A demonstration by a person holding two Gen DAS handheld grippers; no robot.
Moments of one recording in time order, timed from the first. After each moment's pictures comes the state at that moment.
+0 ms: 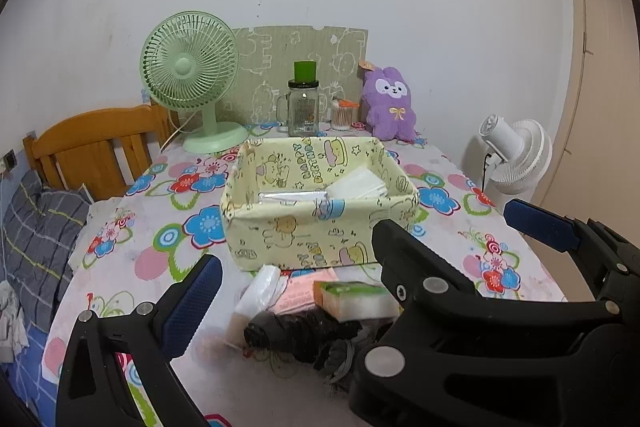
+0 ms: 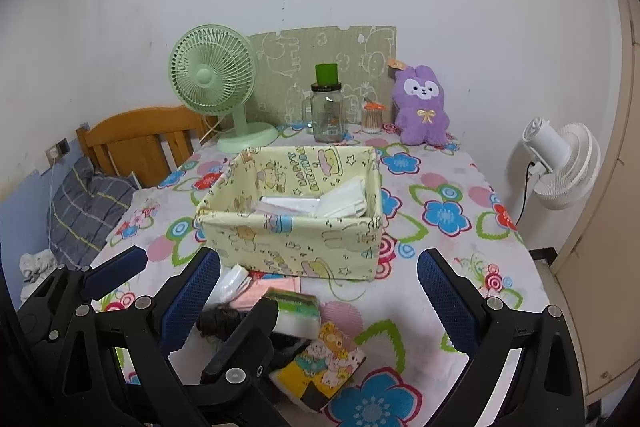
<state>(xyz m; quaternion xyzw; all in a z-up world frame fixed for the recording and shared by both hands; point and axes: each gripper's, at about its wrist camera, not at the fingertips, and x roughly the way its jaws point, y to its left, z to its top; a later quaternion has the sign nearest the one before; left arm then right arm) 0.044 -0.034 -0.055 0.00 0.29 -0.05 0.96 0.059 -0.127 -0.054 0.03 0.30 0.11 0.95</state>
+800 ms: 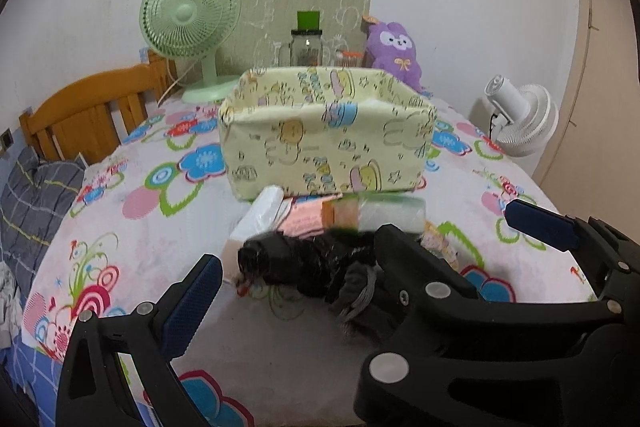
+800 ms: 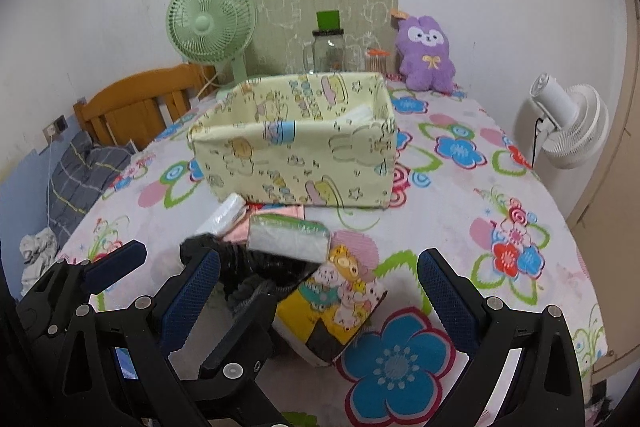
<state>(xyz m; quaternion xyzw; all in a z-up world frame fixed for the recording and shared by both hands) 0.036 -0.028 -0.115 0.00 0.35 -0.05 0.94 0.047 -0.117 -0.117 0.03 0.36 0.11 0.93</state>
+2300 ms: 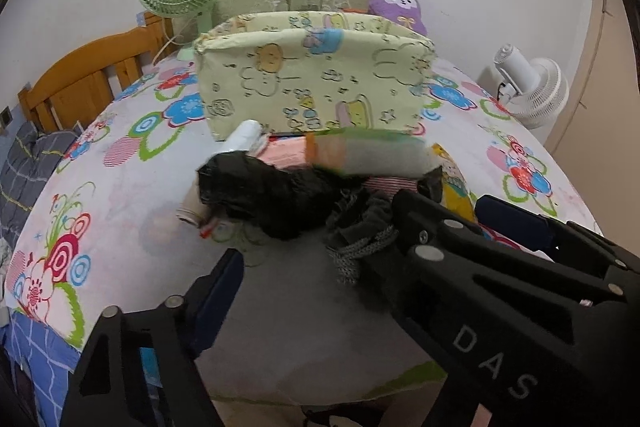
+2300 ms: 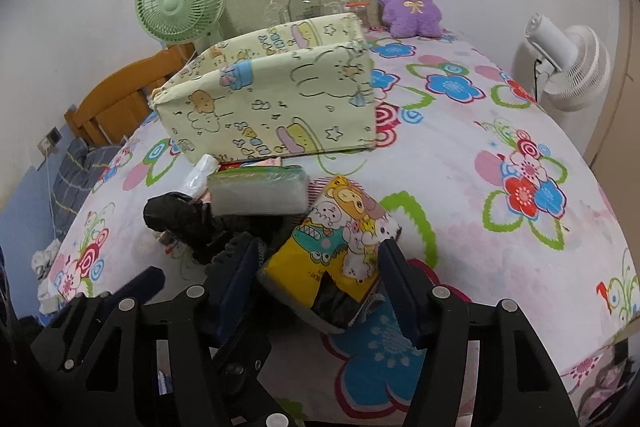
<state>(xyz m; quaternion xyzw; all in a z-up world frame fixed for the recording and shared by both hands) 0.034 -0.053 -0.148 -0.01 0.40 -0.04 0.92 0.052 -0.141 -0.157 0.09 0.42 0.10 0.90</state>
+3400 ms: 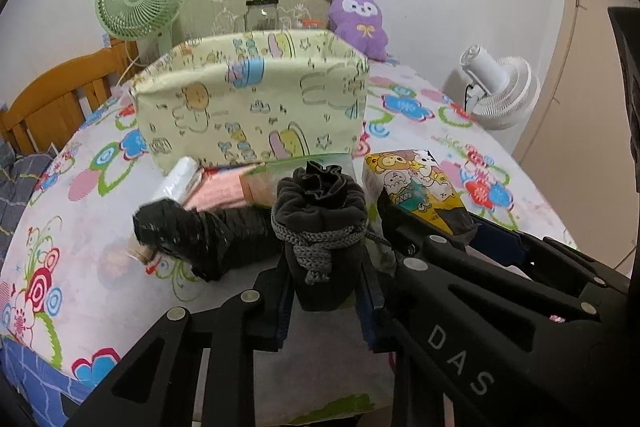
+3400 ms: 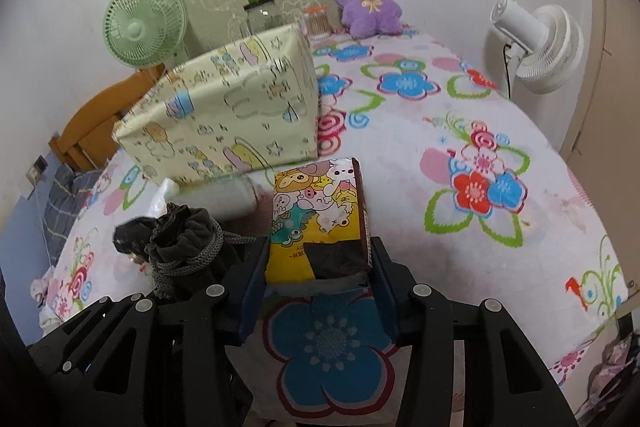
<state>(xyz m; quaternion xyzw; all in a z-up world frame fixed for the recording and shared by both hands) 0.043 -0.087 -0.128 0.00 0.38 -0.08 0.92 0.053 -0.178 -0.151 0.12 0.41 0.07 0.90</state>
